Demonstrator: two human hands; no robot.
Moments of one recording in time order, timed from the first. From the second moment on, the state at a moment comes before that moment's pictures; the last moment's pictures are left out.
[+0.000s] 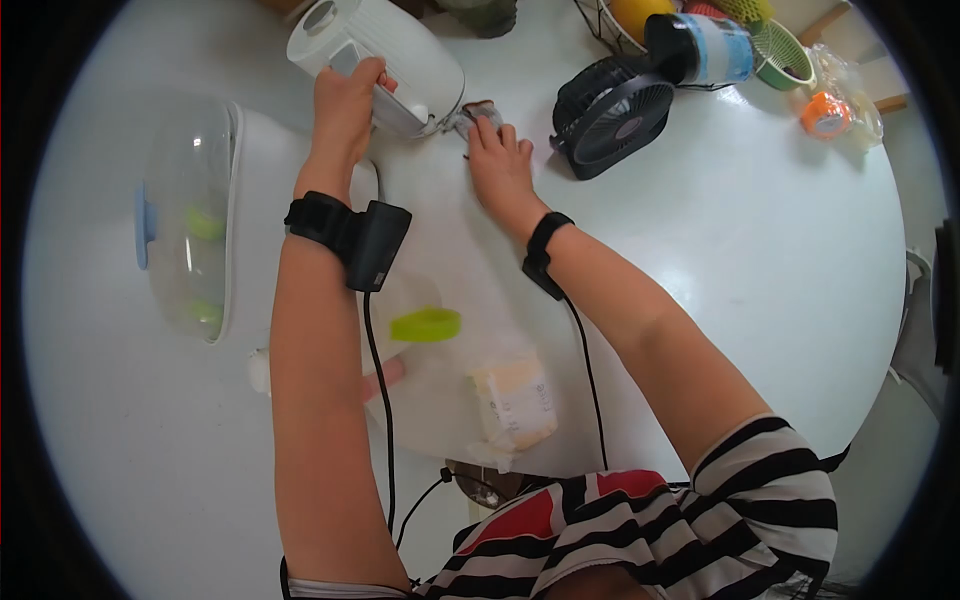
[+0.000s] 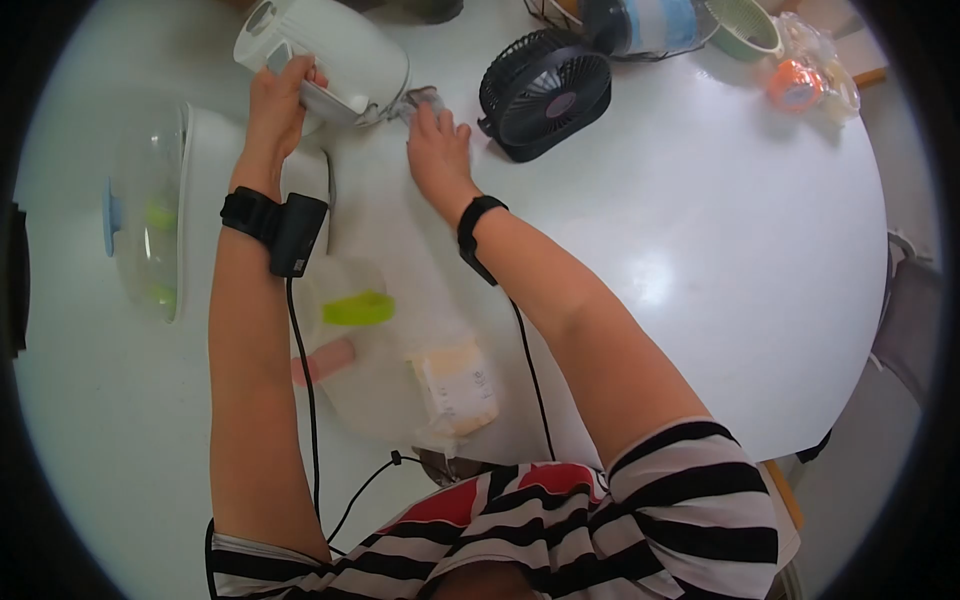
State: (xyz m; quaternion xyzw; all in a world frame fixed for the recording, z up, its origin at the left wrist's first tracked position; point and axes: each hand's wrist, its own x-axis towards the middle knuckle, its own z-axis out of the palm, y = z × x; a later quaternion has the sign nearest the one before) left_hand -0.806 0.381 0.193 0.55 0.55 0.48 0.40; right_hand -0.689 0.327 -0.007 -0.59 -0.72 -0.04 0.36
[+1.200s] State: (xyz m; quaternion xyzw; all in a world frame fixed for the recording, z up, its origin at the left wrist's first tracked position) left_hand -0.834 0.256 0.190 0.66 0.61 0.33 0.29; right_hand -0.677 0.269 -0.075 -0.47 -0.84 0.06 0.28
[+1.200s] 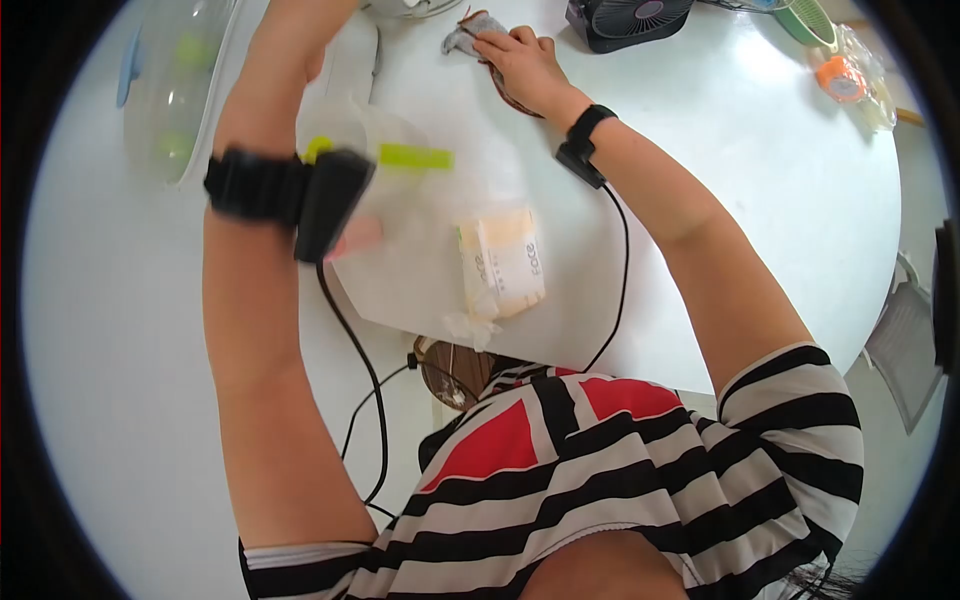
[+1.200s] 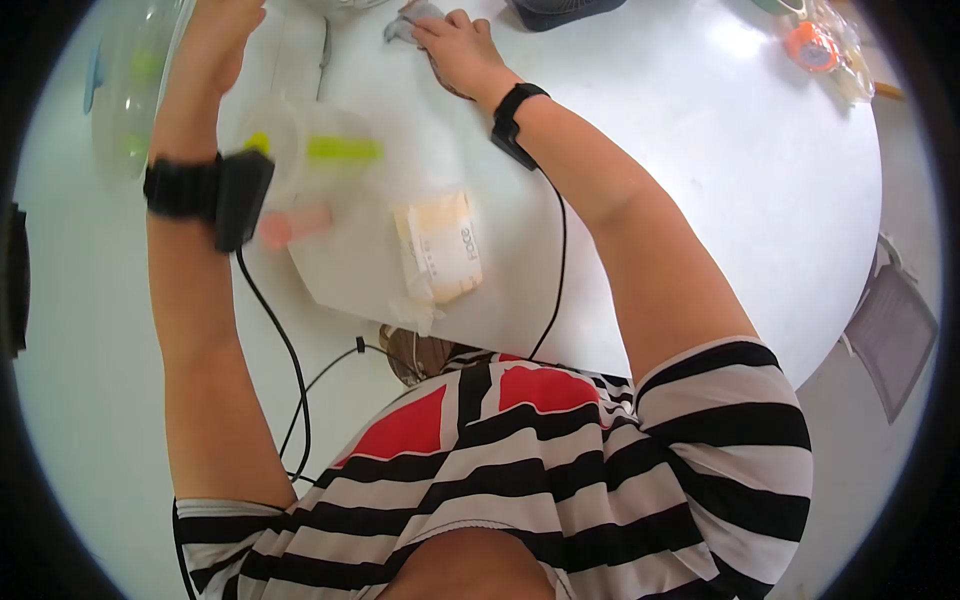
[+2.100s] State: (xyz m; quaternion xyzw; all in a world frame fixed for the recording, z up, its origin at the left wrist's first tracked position) left_hand -0.903 -0.061 0.037 0.75 0.59 0.03 0.29; right_hand -0.815 0.306 -0.085 -0.43 -0.89 0.03 0.15
